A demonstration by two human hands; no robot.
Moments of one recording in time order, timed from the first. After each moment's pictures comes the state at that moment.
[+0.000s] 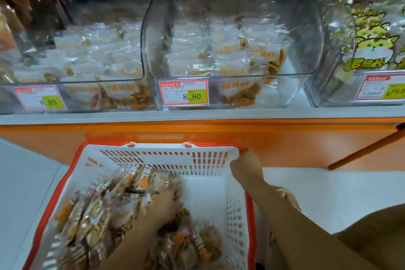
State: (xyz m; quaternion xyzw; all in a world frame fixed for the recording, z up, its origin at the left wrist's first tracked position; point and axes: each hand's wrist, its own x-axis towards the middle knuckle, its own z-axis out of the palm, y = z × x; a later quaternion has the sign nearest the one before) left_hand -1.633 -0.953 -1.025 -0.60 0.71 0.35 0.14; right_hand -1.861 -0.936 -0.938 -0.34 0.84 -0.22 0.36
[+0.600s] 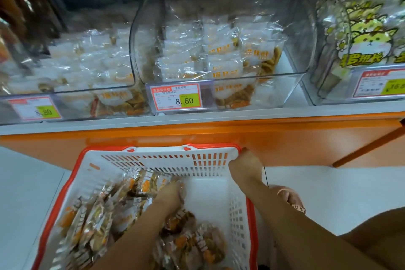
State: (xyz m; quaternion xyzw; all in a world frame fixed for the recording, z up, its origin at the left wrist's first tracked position) left_hand -1.652 -0.979 -1.027 -0.59 0.72 0.28 0.23; right_hand -1.861 -0.937 -0.942 -0.36 0.85 -0.21 0.31
